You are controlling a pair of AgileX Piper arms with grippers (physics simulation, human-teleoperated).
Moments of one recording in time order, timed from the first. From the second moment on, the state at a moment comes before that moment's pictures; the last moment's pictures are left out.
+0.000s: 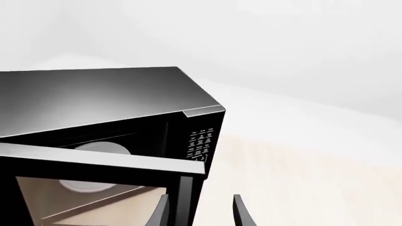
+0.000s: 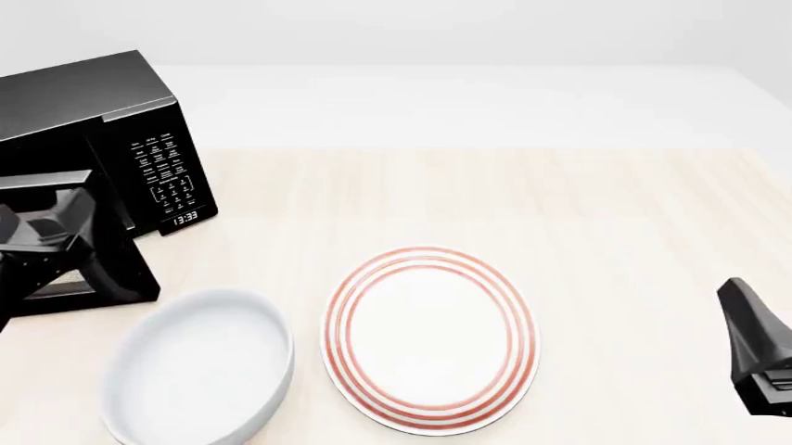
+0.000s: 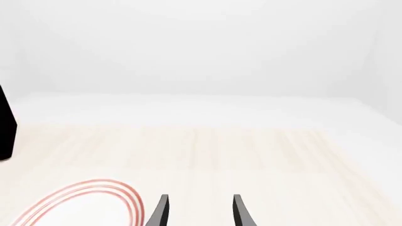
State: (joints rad) left arm 0.10 0.93 -0.13 -0.69 -0.17; right arm 0.04 0.00 -0.01 0.02 0.00
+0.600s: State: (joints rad) left arm 0.10 0.78 -0.17 -0.54 -0.14; right arm 0.05 0.00 -0.01 0.02 0.00
